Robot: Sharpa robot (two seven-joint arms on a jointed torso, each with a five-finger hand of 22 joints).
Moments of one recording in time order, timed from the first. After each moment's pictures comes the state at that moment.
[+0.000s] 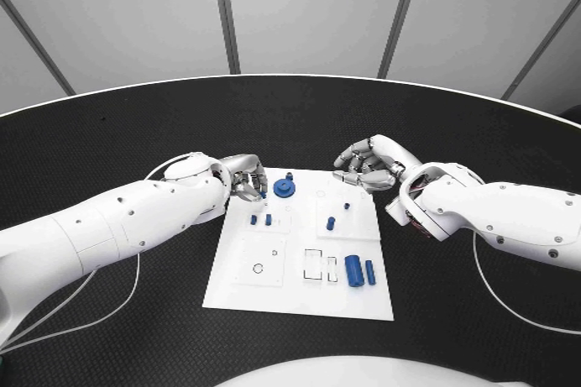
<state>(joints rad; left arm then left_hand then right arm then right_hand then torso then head) 1.21 -0.49 -0.08 1.10 -1.38 -0.07 -0.17 1.32 -0.16 0.68 -0.08 0.15 0.97 0.13 0.37 0.34 1.07 0.05 0.51 0.17 1.43 -0.02 1.43 0.80 0.14 1.33 0.08 1.26 0.91 1.19 -0.90 -0.09 1.54 -0.93 -0.53 0.08 1.31 -0.22 0.36 0.27 0.36 0.89 0.13 0.33 0.35 1.14 0.04 0.77 0.83 1.46 -0.03 1.23 1.12 0.14 1.33 0.07 0.74 0.93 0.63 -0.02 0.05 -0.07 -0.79</state>
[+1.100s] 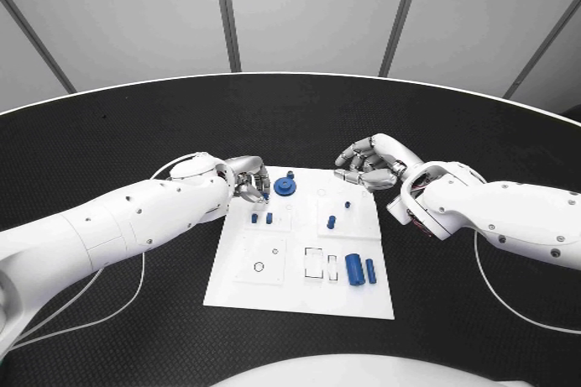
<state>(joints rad) 1.20 -0.47 -0.08 1.07 -1.38 -0.04 -0.17 1.32 -0.16 0.68 -0.08 0.15 0.97 0.13 0.37 0.34 1.08 0.05 0.51 0.17 1.43 -0.02 1.43 0.80 0.14 1.33 0.08 1.26 0.91 1.19 -0.90 -0.09 1.54 -0.93 -0.53 0.08 1.31 -0.22 0.36 0.27 0.36 0.89 0.13 0.33 0.35 1.14 0.04 0.77 0.83 1.46 -0.03 1.23 1.12 0.14 1.33 0.07 0.74 0.93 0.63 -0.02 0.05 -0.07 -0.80</state>
